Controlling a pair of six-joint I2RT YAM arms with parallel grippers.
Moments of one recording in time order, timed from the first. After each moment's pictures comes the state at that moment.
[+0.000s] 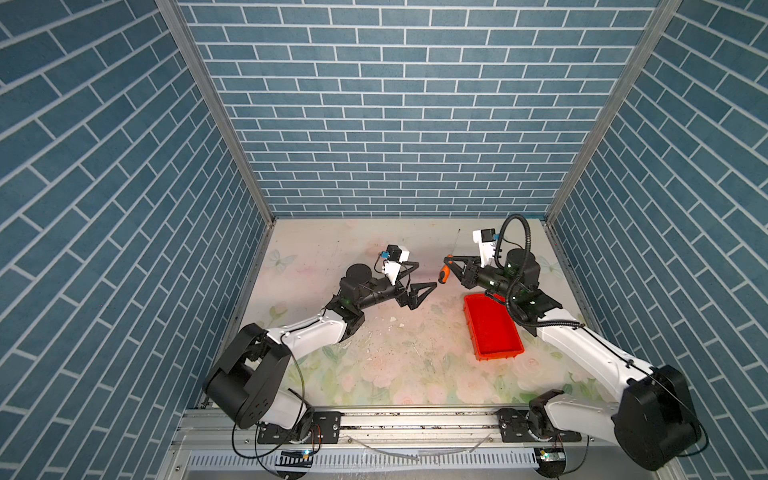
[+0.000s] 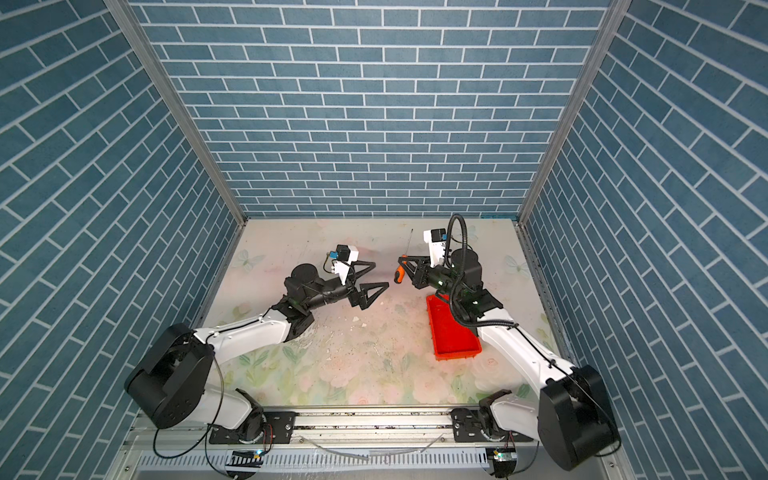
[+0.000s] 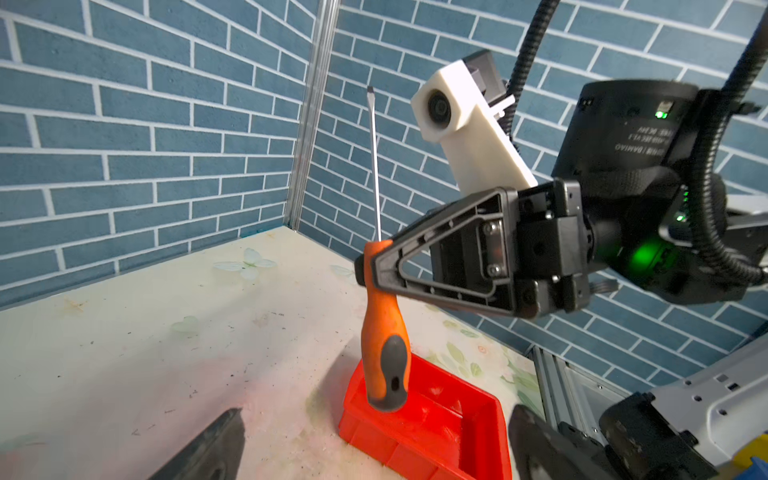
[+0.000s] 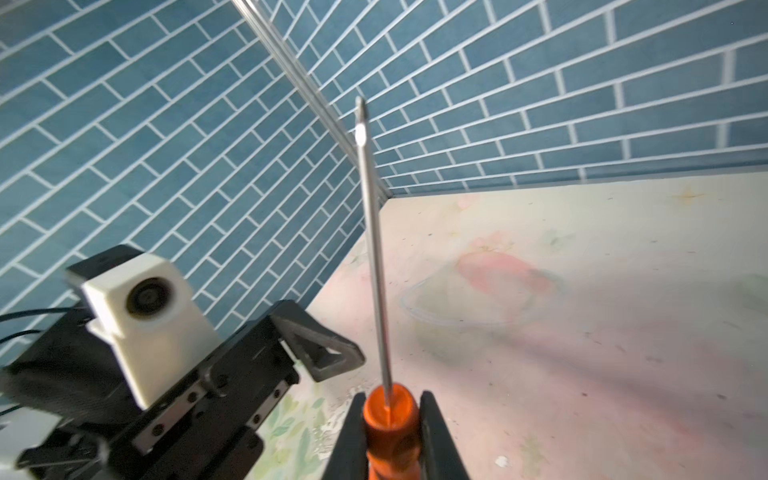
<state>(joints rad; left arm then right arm) -0.63 1.44 0.72 0.71 0.56 -0.26 0.46 1.18 0.79 0.19 -0.46 0.47</state>
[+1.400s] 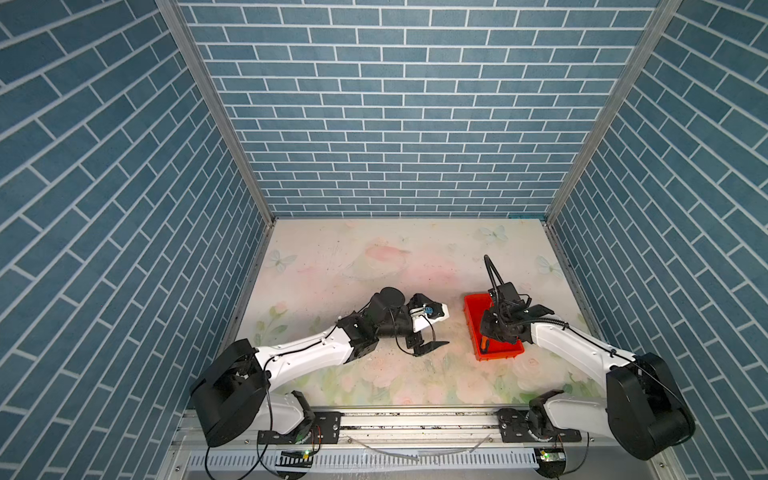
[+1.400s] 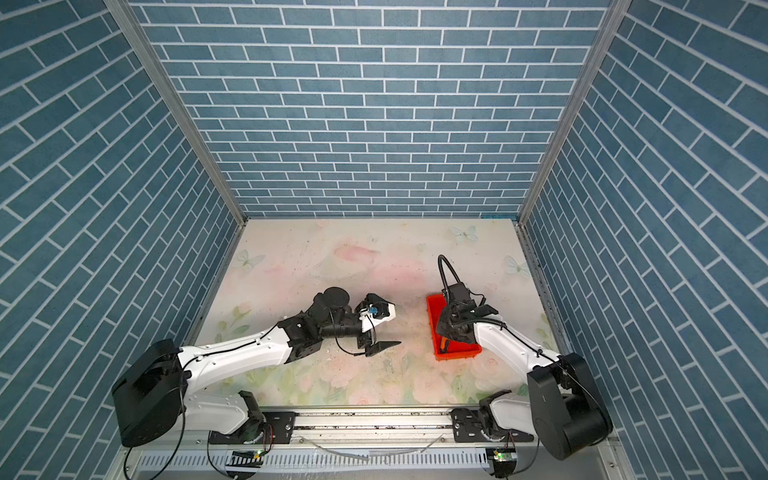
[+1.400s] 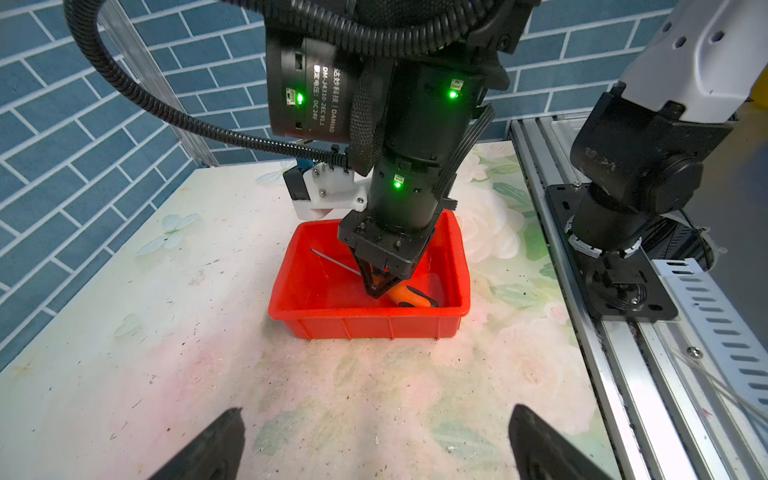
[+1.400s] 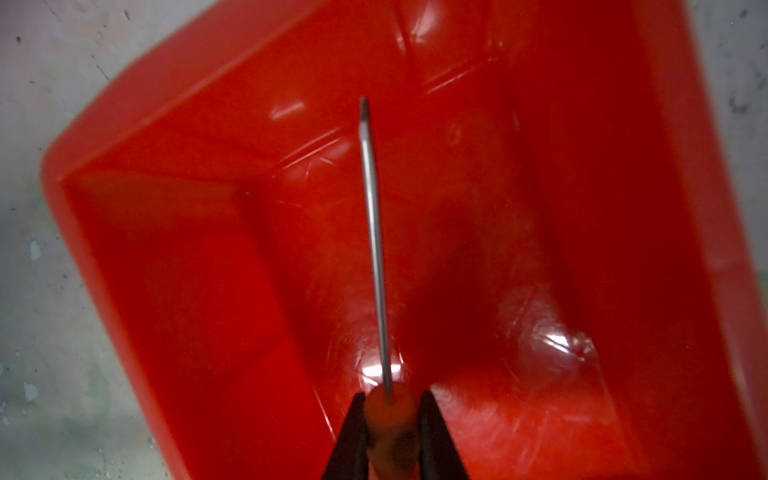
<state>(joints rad) -0.90 1.36 0.72 0.22 0.43 0.36 0.43 1.28 0.64 -0.53 0.00 0.68</state>
